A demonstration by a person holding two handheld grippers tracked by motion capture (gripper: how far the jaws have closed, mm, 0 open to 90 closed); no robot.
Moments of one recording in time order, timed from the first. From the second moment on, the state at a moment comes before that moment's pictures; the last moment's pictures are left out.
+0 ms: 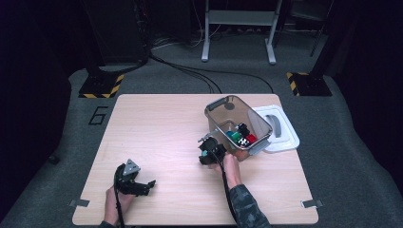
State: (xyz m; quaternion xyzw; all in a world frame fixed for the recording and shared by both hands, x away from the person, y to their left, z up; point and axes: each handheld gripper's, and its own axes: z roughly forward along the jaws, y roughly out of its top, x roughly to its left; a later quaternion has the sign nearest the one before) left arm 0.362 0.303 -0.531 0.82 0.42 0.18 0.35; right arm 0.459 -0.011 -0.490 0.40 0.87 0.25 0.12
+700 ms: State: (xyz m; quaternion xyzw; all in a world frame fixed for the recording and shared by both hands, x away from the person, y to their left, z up) left arm 0.362 0.303 -0.531 0.82 0.42 0.19 0.35; right arm 0.450 -0.016 -0.460 0.38 0.86 0.31 0.12
